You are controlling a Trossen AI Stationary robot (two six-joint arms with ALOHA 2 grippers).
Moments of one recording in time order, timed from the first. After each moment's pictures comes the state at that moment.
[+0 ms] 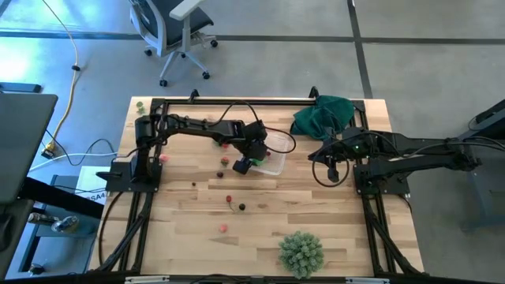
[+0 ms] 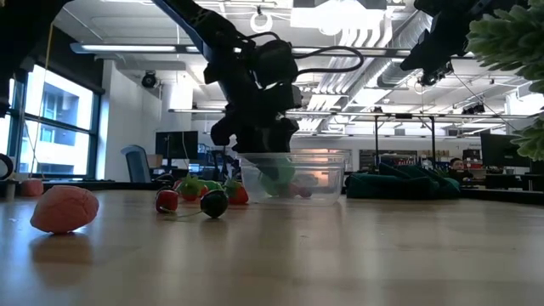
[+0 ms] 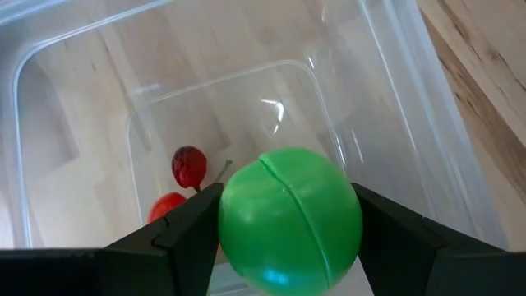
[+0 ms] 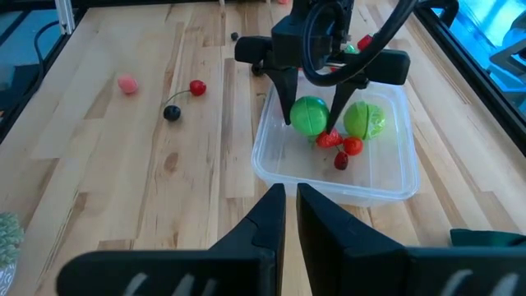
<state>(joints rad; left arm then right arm) 0.35 1.99 1.35 -0.46 0.22 0.73 -0.08 0.73 0.65 -0.47 -0.03 0.00</state>
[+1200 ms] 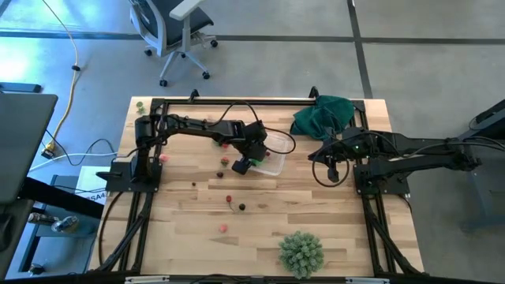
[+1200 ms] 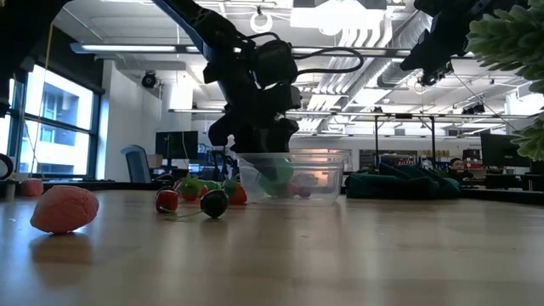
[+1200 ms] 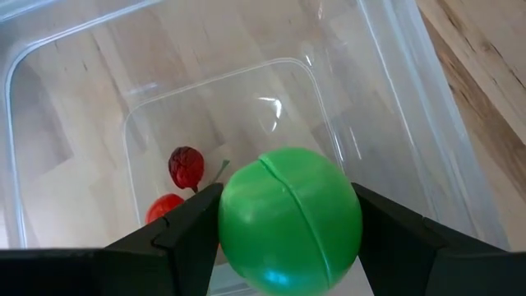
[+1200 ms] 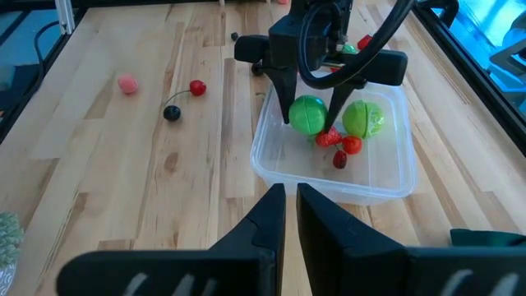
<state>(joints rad) 0.35 1.99 1.35 -0.47 0.22 0.75 -0.08 0.73 0.65 -0.47 -0.03 0.00</state>
